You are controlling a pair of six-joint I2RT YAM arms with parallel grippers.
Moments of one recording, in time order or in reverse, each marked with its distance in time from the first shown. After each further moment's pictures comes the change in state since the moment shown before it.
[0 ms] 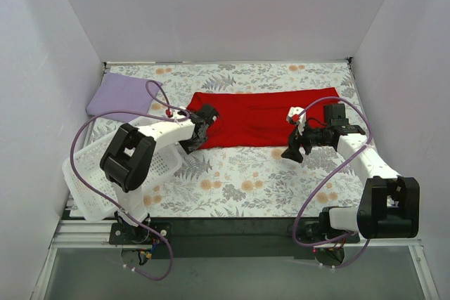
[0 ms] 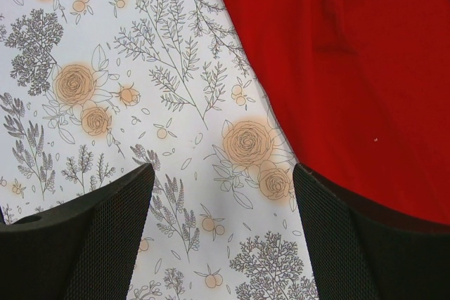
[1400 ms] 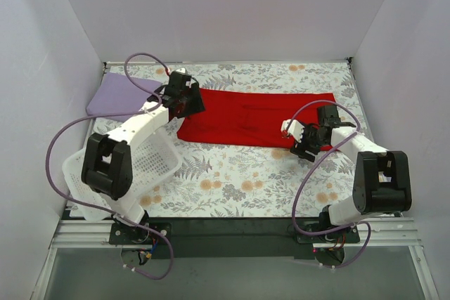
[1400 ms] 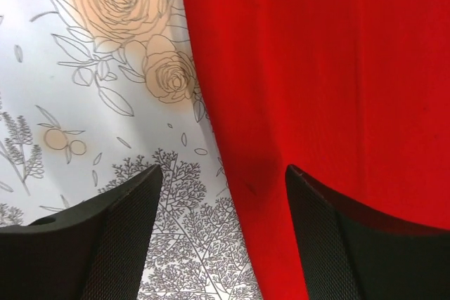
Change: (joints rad) left arm 0.220 -0.114 0.107 0.320 0.412 0.676; right arm 0.000 0.182 0.001 0.047 0.451 -0.364
